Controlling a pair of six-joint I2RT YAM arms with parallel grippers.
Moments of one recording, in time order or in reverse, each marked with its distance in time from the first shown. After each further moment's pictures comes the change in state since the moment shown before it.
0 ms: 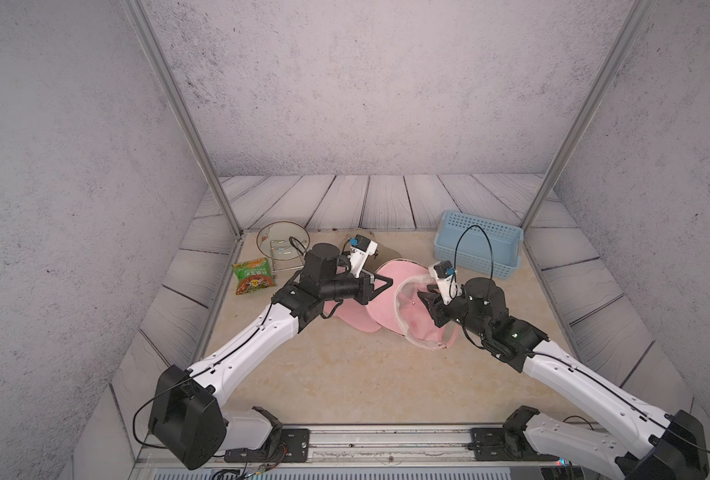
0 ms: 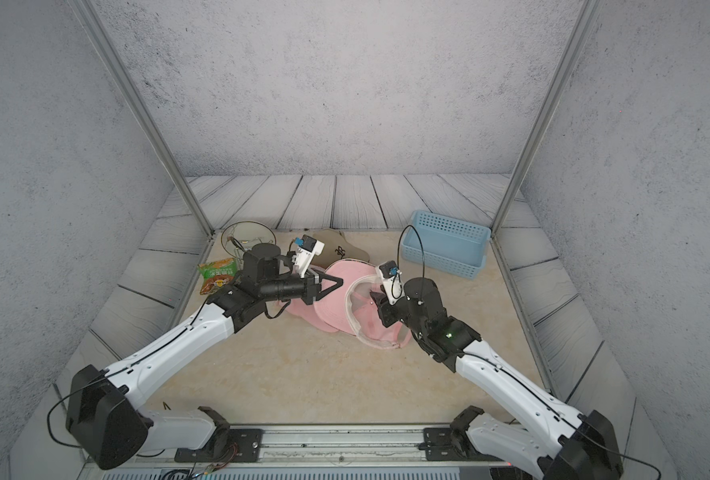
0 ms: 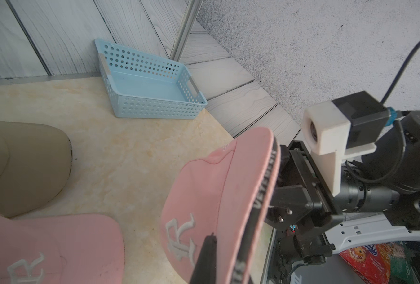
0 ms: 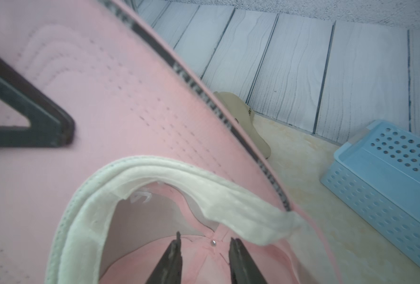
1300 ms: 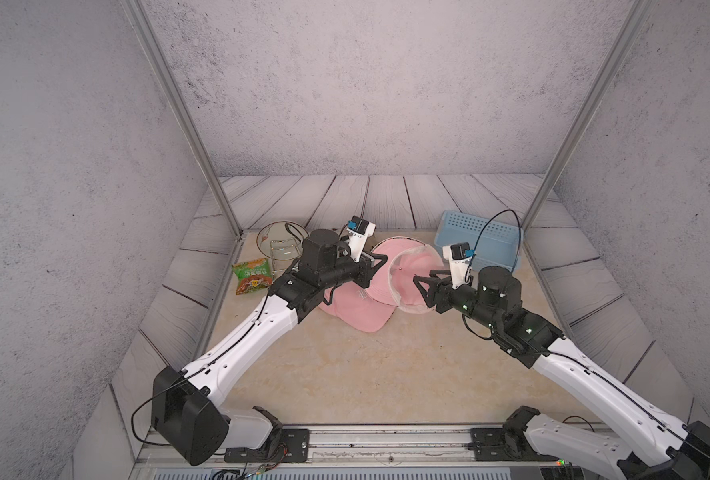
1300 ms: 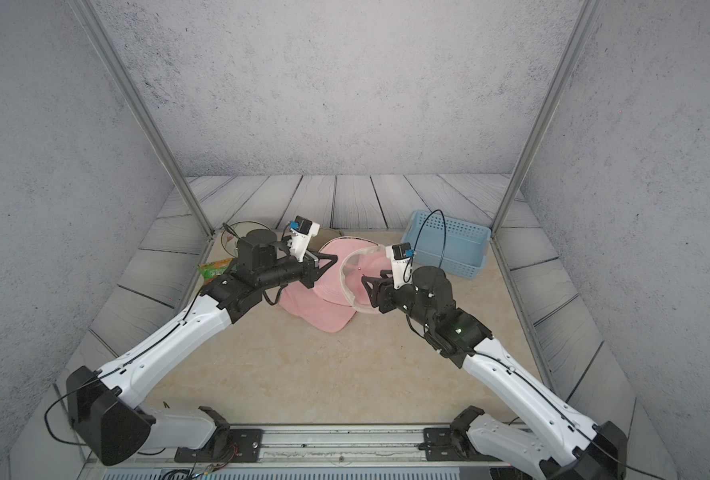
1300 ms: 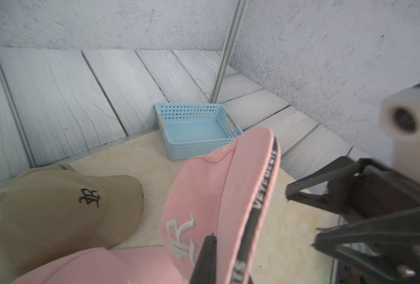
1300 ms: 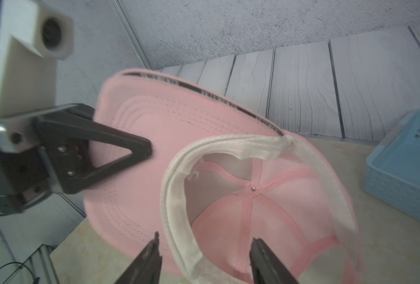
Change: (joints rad) left arm -0.026 0.022 0.151 -0.068 -0.298 0.218; right arm 0.000 -0.012 0.186 -0.045 -0.082 0.313
